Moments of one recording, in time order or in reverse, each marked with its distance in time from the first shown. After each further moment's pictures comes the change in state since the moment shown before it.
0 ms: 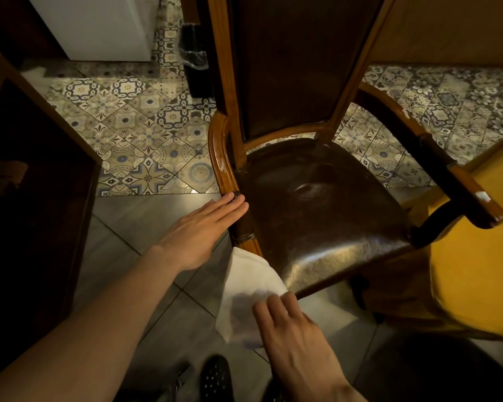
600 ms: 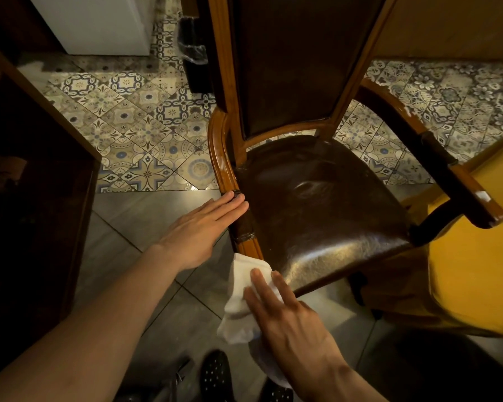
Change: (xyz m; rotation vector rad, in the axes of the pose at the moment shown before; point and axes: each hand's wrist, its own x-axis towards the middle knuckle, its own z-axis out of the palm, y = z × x) left_hand 0.001 -0.001 0.003 -0.014 0.011 0.007; right_hand 0.011 0.011 -0.001 0.046 -0.203 -0.102
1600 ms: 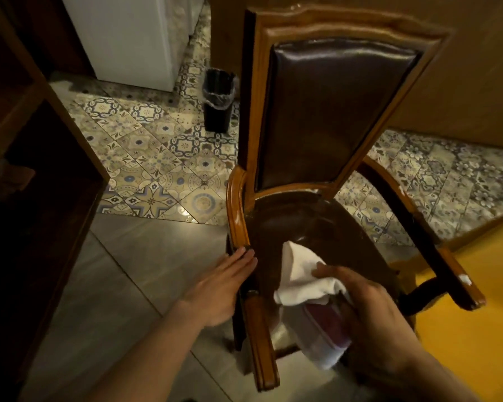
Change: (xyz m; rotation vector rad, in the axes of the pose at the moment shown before) left_hand 0.001 0.028 -0.014 -0.144 -0.061 -0.129; right_hand -0.011 0.065 -0.150 0.437 0.434 0.147
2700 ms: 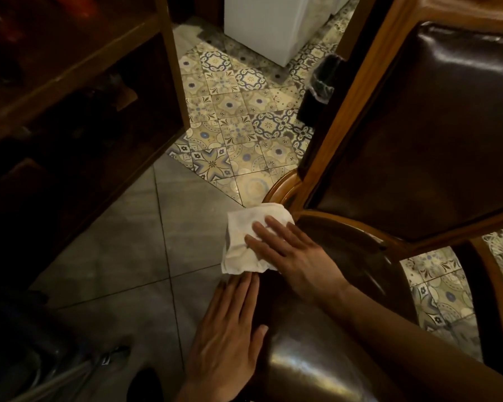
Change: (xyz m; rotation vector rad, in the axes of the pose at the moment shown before) left_hand 0.052 0.098 0.056 -0.006 0.370 -0.773; right_hand 0.244 0.054 0.082 -0.712 -0.511 -1.017
